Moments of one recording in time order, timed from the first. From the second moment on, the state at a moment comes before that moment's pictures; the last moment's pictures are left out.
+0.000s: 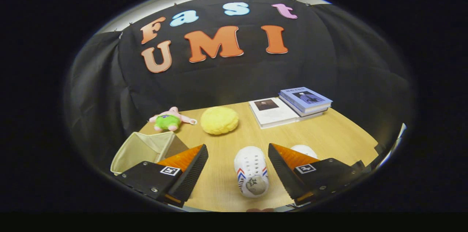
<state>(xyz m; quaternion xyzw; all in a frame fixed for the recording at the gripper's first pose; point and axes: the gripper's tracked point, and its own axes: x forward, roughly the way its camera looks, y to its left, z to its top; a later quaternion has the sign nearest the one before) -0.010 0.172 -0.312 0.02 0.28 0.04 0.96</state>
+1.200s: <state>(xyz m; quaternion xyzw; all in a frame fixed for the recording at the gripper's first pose) -0.033 0.141 -0.485 0.05 0.40 0.01 0.92</state>
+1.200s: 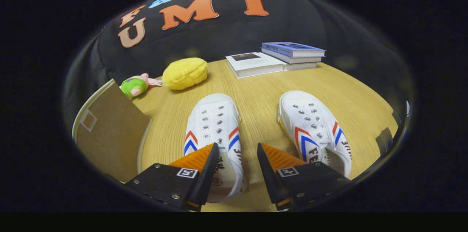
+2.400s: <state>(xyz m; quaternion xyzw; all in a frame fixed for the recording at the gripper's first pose) -0.004 0.269 -0.284 0.13 0.30 0.11 0.94</state>
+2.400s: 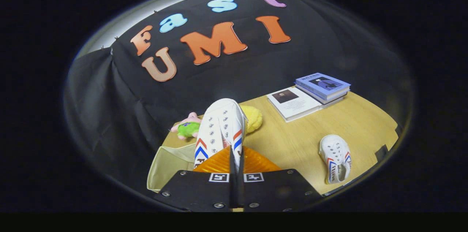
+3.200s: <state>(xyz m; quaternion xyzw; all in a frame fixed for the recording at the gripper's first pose) -0.055 0.446 -0.342 0.10 0.37 0.20 0.90</state>
